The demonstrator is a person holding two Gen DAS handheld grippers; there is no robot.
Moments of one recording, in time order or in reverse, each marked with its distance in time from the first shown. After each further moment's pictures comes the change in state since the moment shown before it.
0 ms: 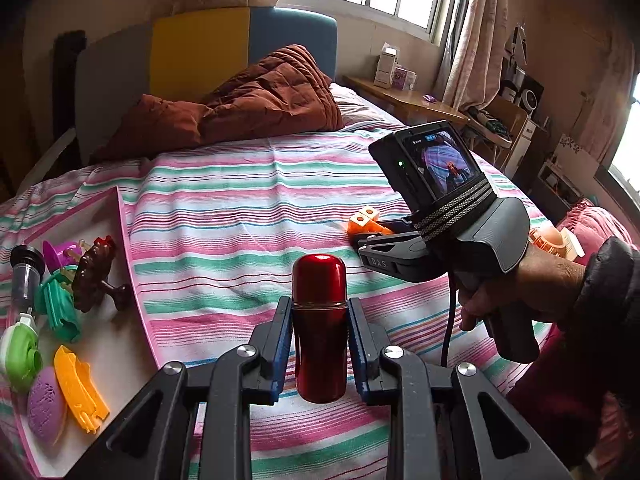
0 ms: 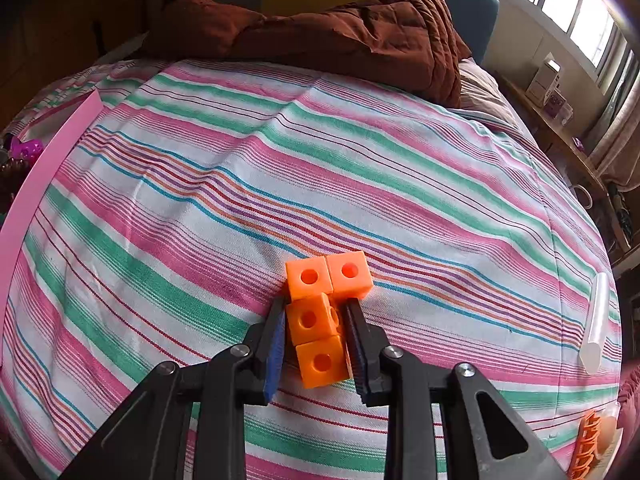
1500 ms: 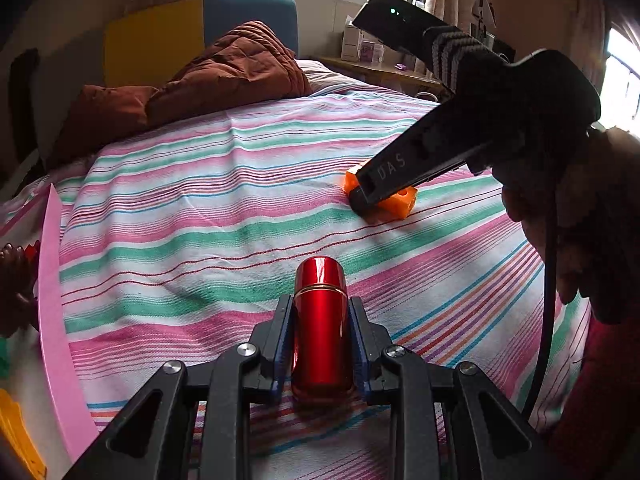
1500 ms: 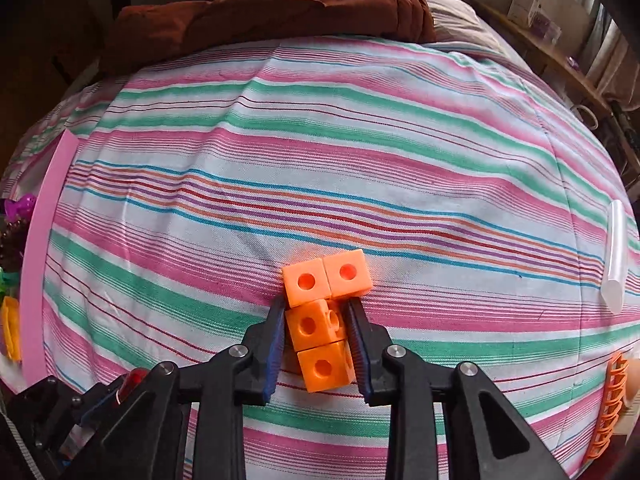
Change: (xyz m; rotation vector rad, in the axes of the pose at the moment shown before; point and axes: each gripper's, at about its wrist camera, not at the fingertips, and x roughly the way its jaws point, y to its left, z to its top) left arm 0.085 -0.008 -0.021 0.139 0.033 -0.042; right arm 0.000 -0.028 0.005 0.200 0.159 0.071
